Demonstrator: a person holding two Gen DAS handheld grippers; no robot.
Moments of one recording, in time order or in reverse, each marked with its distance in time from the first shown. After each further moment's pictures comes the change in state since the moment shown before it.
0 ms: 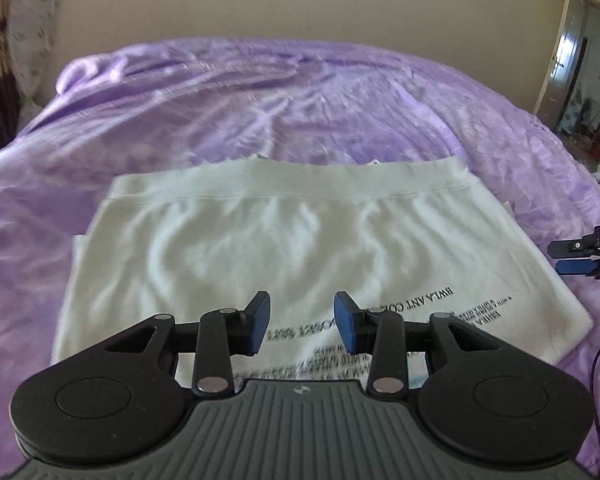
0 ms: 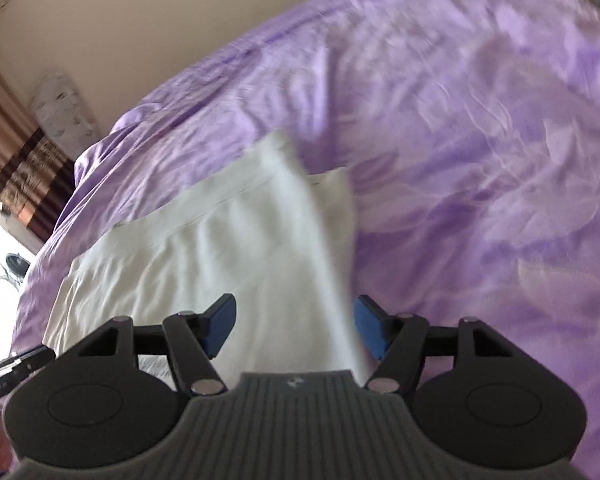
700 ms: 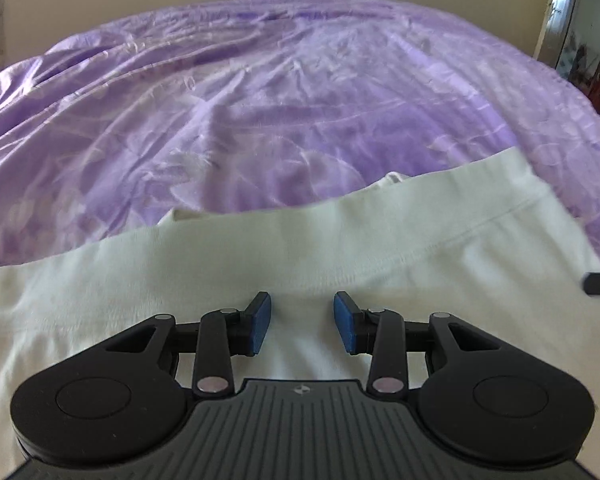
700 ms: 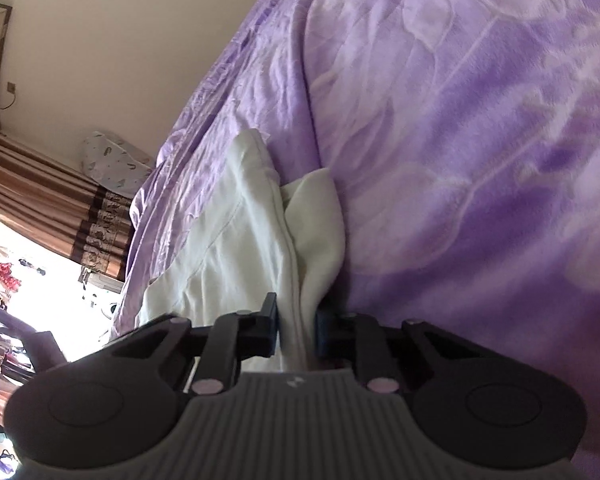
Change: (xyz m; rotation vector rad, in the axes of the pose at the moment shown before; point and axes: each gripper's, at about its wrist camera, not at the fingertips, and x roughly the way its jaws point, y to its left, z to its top) left arm 0.151 -0.026 0.077 0.109 0.109 0.018; right arm 0.098 -0.075 0.032 0.263 0.074 0.345
